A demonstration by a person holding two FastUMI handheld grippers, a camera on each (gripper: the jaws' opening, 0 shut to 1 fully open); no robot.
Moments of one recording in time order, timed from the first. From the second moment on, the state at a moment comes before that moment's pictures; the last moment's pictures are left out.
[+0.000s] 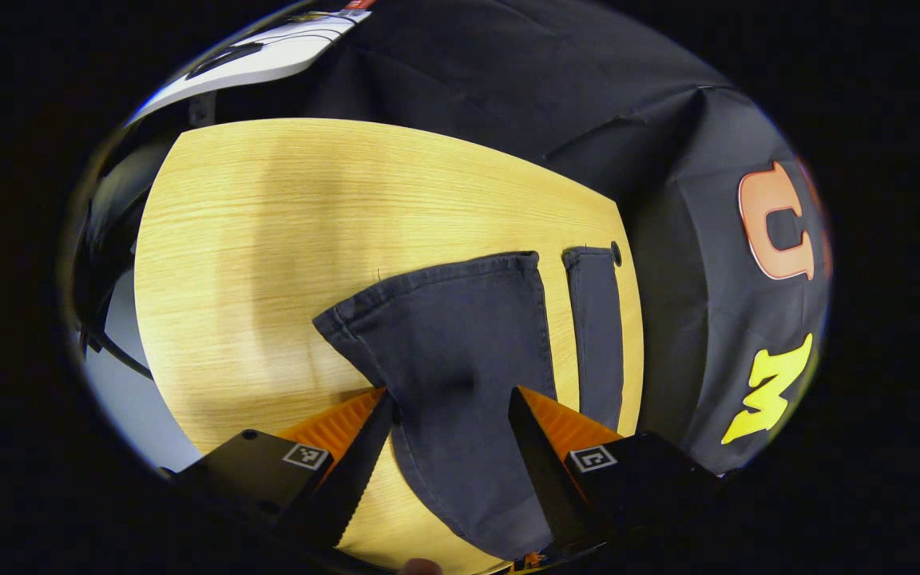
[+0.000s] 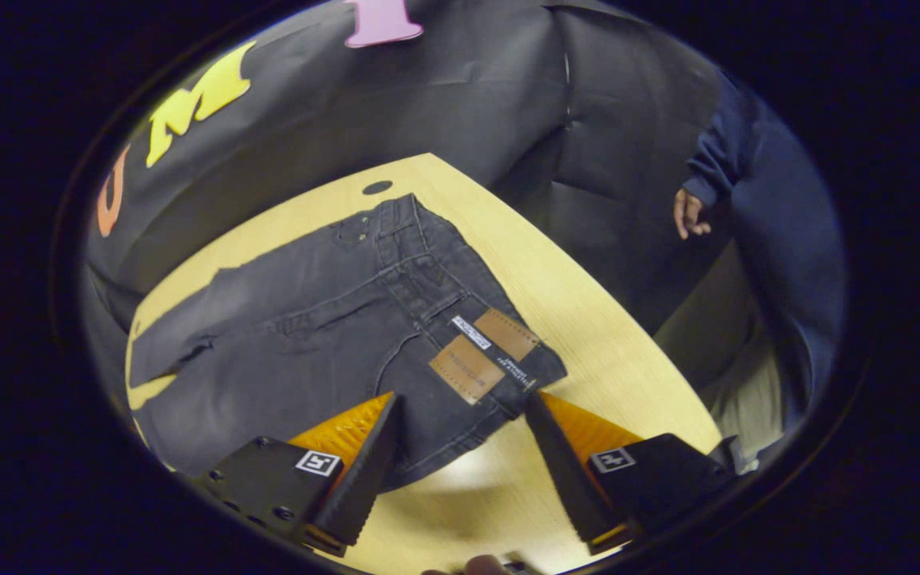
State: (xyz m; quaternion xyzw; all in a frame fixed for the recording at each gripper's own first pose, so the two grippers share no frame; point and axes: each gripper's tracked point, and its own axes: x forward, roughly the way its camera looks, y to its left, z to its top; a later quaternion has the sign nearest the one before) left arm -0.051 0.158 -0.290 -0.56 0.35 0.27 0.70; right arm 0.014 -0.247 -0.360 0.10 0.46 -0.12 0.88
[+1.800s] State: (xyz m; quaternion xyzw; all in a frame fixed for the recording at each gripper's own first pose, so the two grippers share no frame) left arm 0.018 0.146 -0.186 -0.54 0.34 0.17 0.75; right arm 0.096 -0.206 -0.234 0.21 0.42 -0.05 0.88
